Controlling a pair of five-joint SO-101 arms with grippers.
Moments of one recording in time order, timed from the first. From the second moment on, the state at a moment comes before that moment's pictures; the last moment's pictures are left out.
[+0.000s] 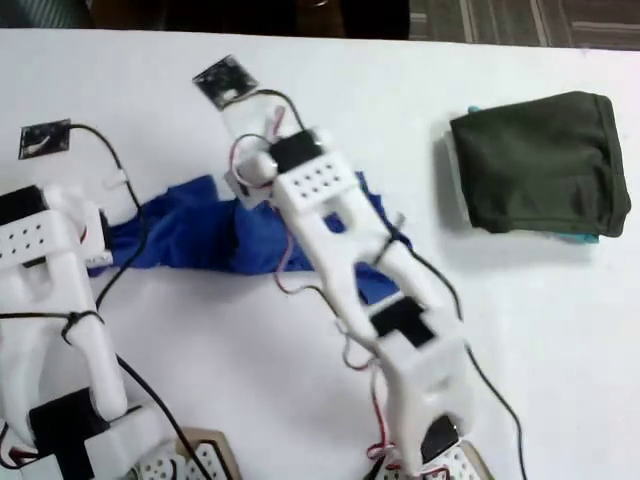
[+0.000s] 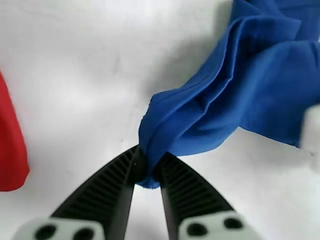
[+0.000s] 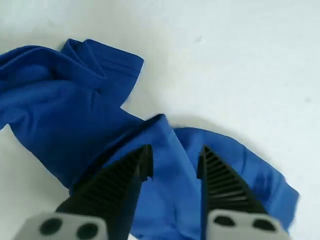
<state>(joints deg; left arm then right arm) -31.5 -14.6 22.6 77.8 -5.5 -36.6 28.0 -28.9 69.9 10.9</state>
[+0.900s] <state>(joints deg) -32.4 -14.5 23.1 75.7 -5.5 -38.0 60.6 -74.5 94.5 10.9</state>
